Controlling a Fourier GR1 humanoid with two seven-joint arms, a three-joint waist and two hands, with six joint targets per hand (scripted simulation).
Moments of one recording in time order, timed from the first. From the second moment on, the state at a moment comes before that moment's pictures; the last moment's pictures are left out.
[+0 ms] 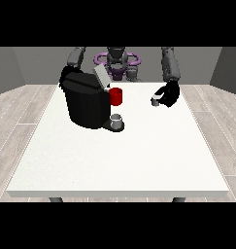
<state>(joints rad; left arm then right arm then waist) -0.68 0.44 0.04 -0.57 -0.59 0.06 -0.37 -0.23 -0.04 -0.06 -1.37 -0.03 -0.15 -0.05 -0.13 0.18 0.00</state>
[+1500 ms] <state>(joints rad) -1.07 0.47 0.12 -0.65 -0.59 -0.13 -0.15 -0.29 -0.02 -0.01 -1.35 -0.02 -0.13 -0.06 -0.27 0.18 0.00</state>
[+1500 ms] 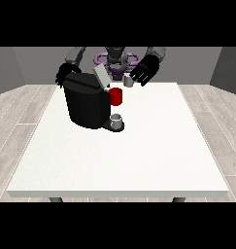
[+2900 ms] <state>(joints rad) -1.17 0.44 0.11 -0.62 -0.64 -0.13 -0.13 -0.31 -0.03 -0.03 -1.39 -0.02 -0.15 -0.04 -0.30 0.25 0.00</state>
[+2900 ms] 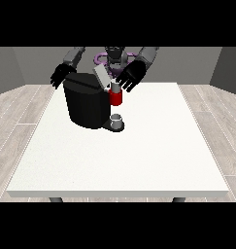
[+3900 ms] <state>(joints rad) -1.17 0.44 0.12 -0.61 -0.66 -0.15 -0.13 -0.32 -0.05 -0.06 -1.38 -0.04 -0.16 -0.05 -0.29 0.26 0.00</state>
